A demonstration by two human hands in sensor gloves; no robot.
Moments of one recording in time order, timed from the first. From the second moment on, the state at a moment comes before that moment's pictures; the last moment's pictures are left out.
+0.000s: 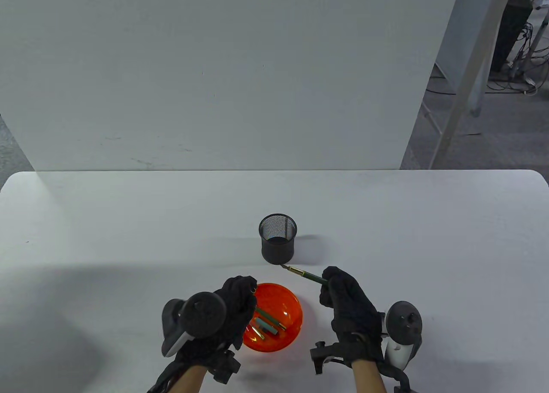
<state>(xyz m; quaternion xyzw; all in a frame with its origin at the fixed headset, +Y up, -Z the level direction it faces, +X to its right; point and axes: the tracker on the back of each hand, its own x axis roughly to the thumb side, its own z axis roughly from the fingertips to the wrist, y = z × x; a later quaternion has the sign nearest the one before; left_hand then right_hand) -0.168 -0.652 -0.324 0.09 -0.18 0.37 0.91 0.147 -0.692 -0.329 0.02 -0.12 0.73 0.67</state>
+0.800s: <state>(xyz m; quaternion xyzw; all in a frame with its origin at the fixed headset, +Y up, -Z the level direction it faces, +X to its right) -0.182 -0.673 -0.321 0.10 -0.17 0.48 0.85 0.130 -0.689 -0.323 0.07 -0.11 0.79 0.60</state>
